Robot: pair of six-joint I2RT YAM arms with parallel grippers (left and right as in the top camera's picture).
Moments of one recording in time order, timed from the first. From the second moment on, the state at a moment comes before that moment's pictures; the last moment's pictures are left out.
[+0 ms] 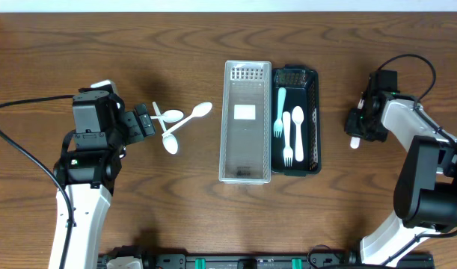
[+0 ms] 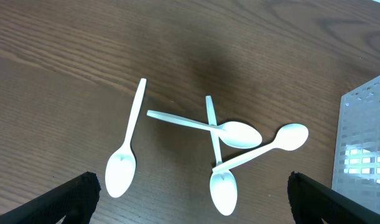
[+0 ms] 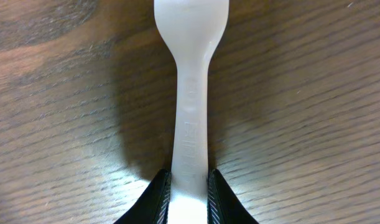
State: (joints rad) left arm 0.04 1.11 0.92 -0.62 -0.04 -0.25; right arm -0.14 1.89 1.13 -0.64 0.04 0.21
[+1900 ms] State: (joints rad) left arm 0.04 1.11 0.92 -0.63 -0.04 -0.25; right arm -0.03 2.02 1.18 -0.07 -0.04 0.55
